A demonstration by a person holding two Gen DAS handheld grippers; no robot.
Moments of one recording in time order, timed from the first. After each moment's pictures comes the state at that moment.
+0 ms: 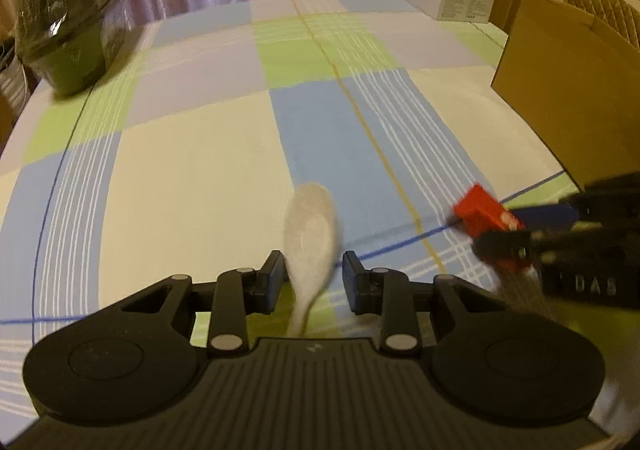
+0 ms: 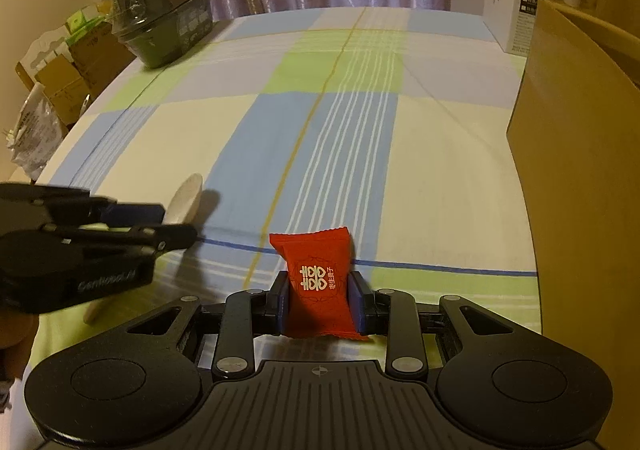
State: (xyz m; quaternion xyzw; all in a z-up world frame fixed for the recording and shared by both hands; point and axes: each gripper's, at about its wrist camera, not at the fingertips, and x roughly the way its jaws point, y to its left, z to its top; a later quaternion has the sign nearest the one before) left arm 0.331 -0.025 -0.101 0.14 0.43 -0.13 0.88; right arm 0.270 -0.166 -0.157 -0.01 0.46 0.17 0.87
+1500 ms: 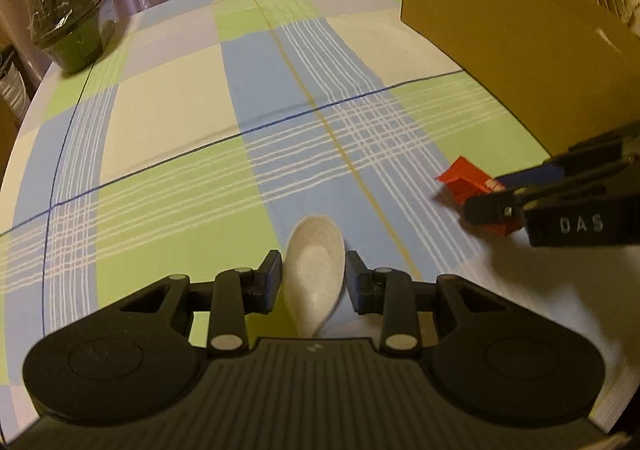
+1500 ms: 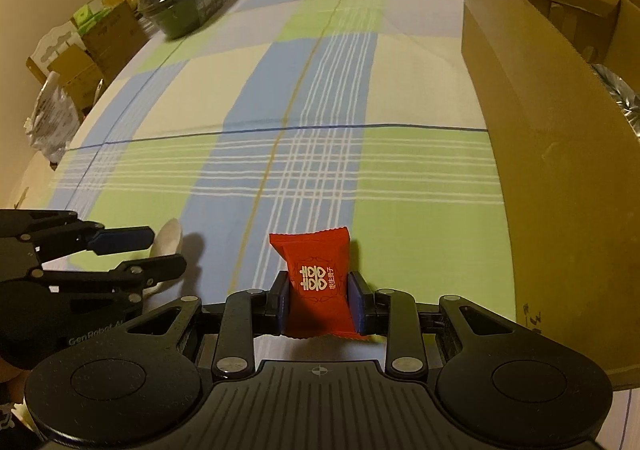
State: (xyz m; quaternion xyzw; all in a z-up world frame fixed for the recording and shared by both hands) left arm 0.195 -0.044 -0.093 0.18 0.45 -0.15 0.86; right arm 0.167 -0.197 -0.142 0.02 0.50 0.16 0.85
